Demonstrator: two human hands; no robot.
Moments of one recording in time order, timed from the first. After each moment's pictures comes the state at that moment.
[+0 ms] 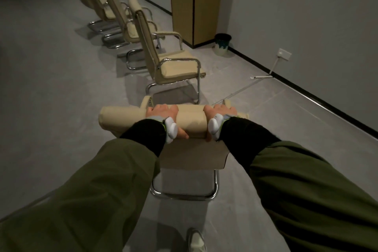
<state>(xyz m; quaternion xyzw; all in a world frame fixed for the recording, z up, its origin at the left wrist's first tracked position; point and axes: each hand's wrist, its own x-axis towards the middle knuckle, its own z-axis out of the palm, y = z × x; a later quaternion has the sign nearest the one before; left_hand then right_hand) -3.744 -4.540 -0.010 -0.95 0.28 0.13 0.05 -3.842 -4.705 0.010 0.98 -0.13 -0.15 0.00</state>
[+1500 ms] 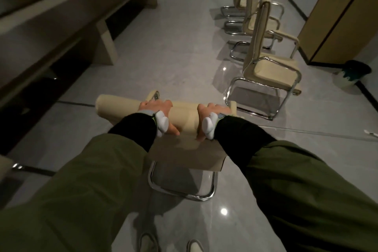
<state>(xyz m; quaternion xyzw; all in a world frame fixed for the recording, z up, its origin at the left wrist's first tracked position) -3.913 -4.401 -0.006 -0.99 -0.05 0.14 0.02 -3.878 -4.598 -0.006 0.96 0.25 -0.13 0.02</state>
